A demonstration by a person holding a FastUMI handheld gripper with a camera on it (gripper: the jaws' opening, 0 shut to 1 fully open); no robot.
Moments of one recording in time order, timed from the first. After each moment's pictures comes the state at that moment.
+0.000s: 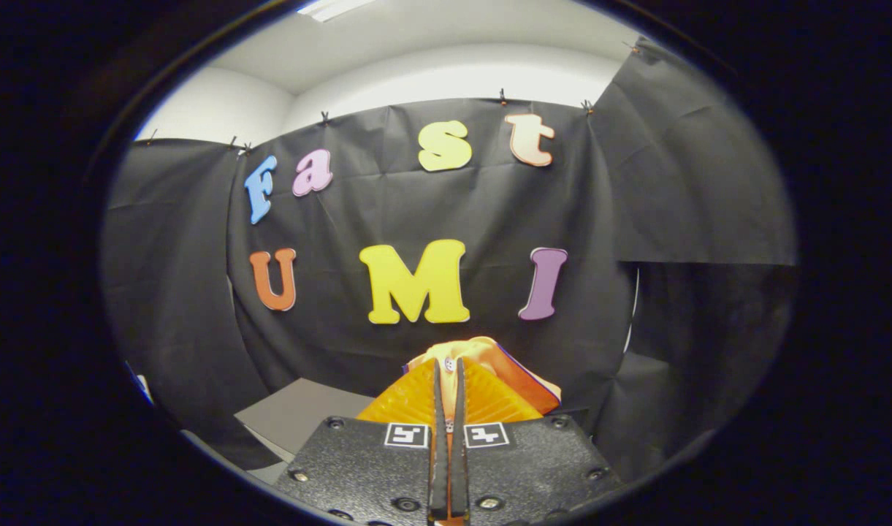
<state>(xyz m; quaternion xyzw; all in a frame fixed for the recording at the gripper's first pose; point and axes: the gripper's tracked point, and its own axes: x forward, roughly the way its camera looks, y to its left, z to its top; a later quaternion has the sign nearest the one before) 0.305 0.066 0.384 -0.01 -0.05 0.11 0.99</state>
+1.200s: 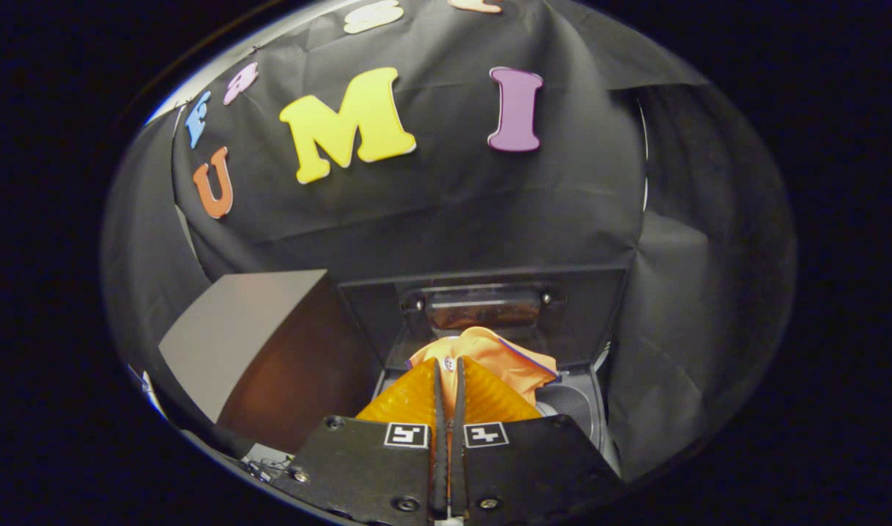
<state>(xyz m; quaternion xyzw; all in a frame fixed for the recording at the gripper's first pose) 0.497 -0.008 0.117 0.02 0.20 0.10 0.97</state>
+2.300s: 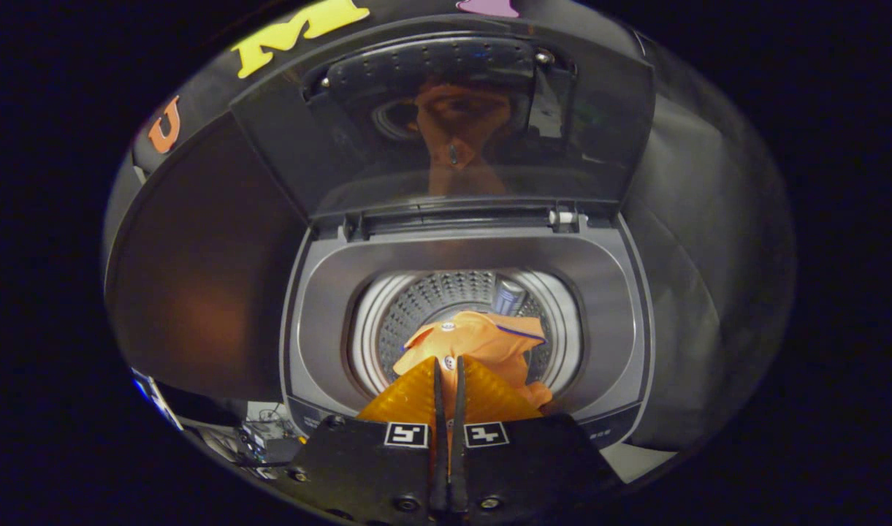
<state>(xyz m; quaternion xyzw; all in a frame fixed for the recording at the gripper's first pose) 0.509 -0.016 -0.019 0.01 0.43 0.04 0.90</state>
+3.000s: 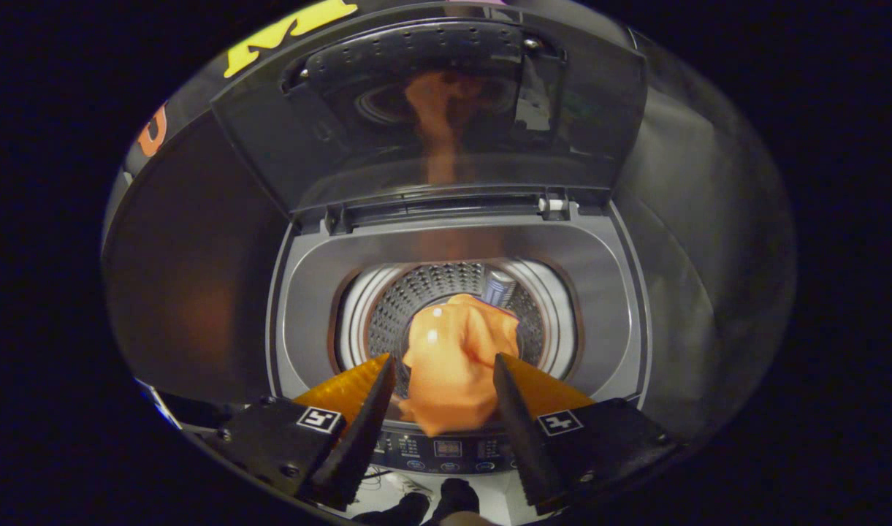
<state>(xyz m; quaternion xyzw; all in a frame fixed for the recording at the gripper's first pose) 0.511 -0.023 -0.027 0.01 0.43 0.01 0.90</state>
